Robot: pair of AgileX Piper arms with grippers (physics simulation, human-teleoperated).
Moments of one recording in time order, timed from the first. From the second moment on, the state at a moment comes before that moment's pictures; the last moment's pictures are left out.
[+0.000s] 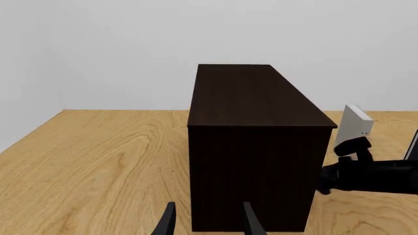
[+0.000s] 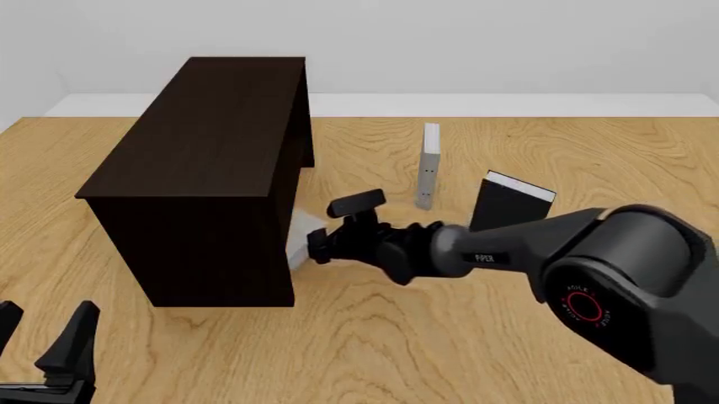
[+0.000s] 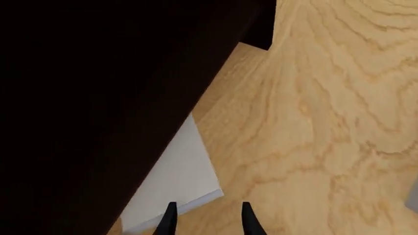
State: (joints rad) left arm 0.00 0.01 -0.01 0.00 -0.01; right arm 0.67 2.16 -1.30 -0.21 0.21
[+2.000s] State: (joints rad) left arm -0.03 0.03 0.00 -0.02 -0.01; right arm 0.57 1.33 -0.68 -0.32 0.11
